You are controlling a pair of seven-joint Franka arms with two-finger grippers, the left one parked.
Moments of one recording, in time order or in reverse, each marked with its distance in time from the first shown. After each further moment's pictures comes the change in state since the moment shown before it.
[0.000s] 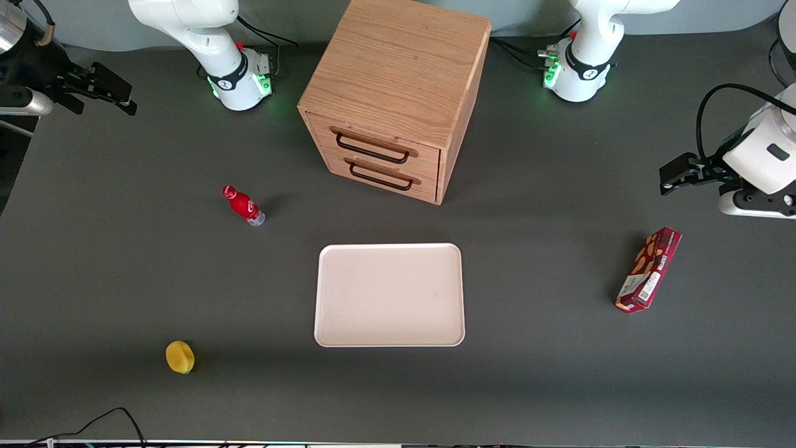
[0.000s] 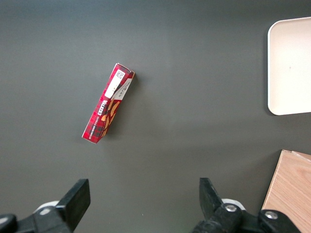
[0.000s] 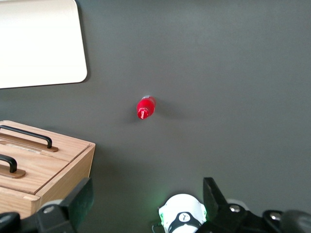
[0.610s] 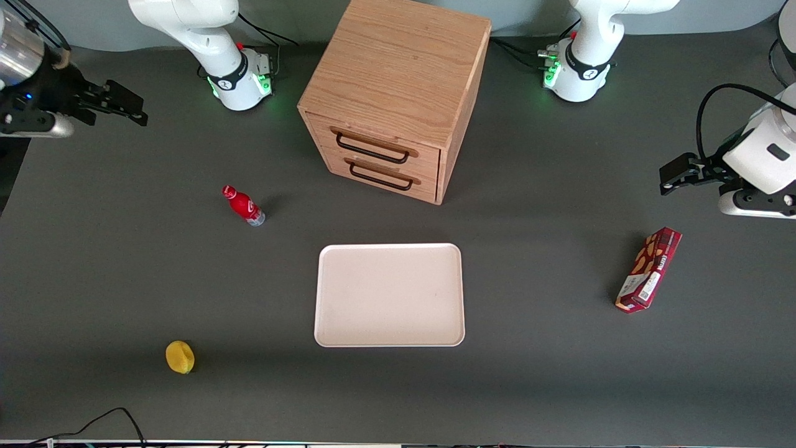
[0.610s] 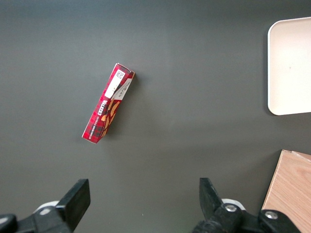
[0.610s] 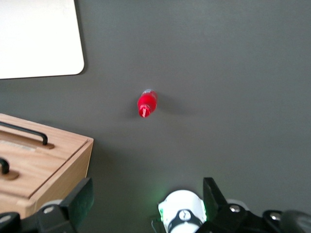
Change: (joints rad) arm 0.005 0.048 0.023 -0.069 0.002 0.065 0.000
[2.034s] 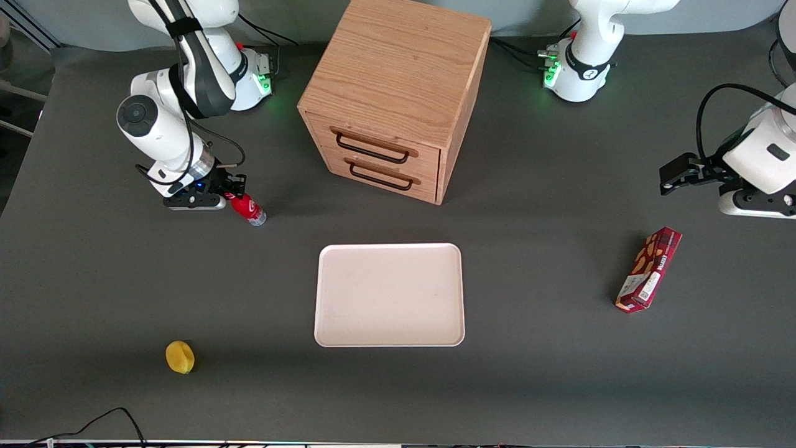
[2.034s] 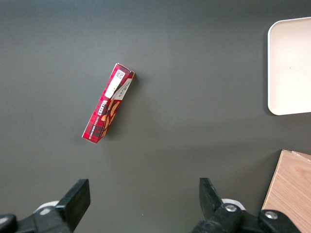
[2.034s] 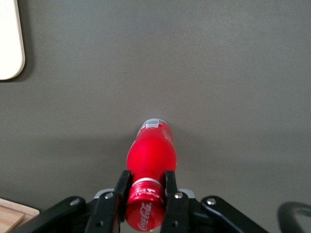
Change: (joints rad) arm 0.000 0.046 0.108 -0.804 0.001 0.963 0.027
